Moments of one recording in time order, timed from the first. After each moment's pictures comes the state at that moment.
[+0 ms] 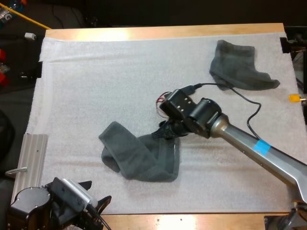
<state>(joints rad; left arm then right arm) -0.32 0.31 -0.92 1.49 0.35 -1.70 0.82 1.67 -1.36 0.97 0.05 -1.47</state>
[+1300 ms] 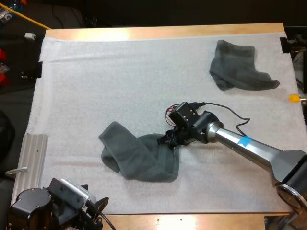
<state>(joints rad) -0.32 0.31 -0.92 1.54 0.31 -1.77 0.75 1.83 -1.11 0.59 -0.11 -1.41</state>
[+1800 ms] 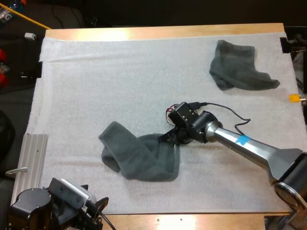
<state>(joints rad) -0.32 0.31 -0.92 1.54 0.31 -1.77 0.75 1.83 -1.11 0.58 0.00 -1.38</state>
